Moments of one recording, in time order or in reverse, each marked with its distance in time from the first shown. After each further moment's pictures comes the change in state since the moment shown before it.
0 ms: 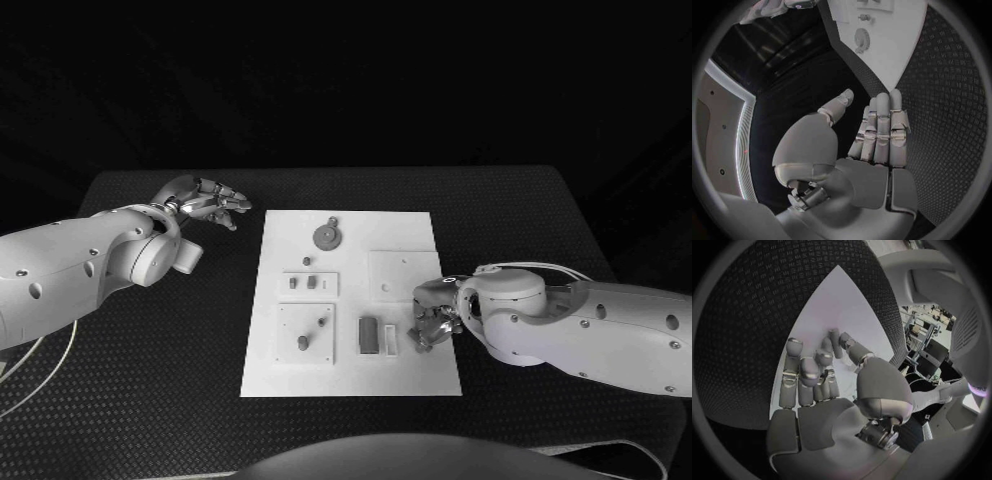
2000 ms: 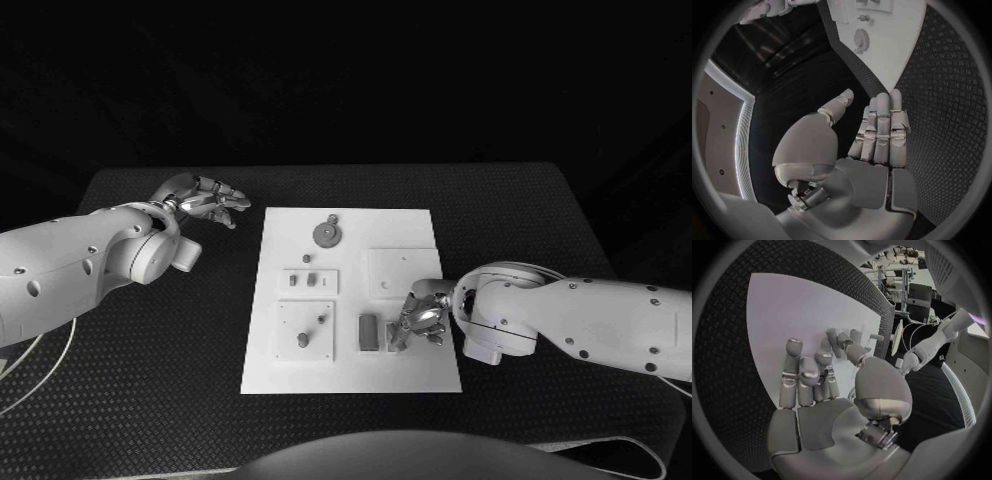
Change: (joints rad) left arm 0.000 -0.004 0.000 0.004 -0.001 0.000 -0.007; left_hand 0.000 0.000 0.000 0.000 0.000 0.000 0.000 0.000 -0.001 0.001 -0.001 0.000 0.001 0.000 0.000 0.000 0.000 0.000 0.000 0.000 0.000 0.000; right arm 0.008 0.043 -0.013 -0.058 0.543 -0.187 -0.018; right_hand 0.024 0.023 -0.005 -0.004 0.000 -0.004 0.004 0.003 -0.029 0.004 -0.004 0.000 0.001 0.001 -0.003 0.000 0.000 -0.004 -0.002 0.002 0.000 0.000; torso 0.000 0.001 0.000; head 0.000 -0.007
